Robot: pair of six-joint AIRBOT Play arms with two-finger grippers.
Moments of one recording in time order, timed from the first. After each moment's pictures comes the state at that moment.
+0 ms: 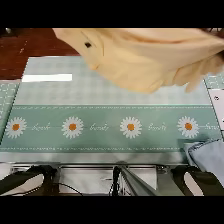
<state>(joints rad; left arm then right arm) -0.05 -1.20 2.01 0.77 -1.33 -1.09 -0.10 -0.68 1.39 -1.20 1.14 1.10</state>
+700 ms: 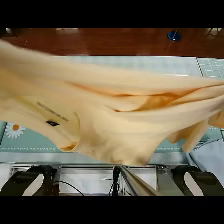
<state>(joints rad) -0.05 -0.80 1.91 0.93 -1.70 -1.51 -0.10 -0.69 1.58 -1.11 1.77 1.42</state>
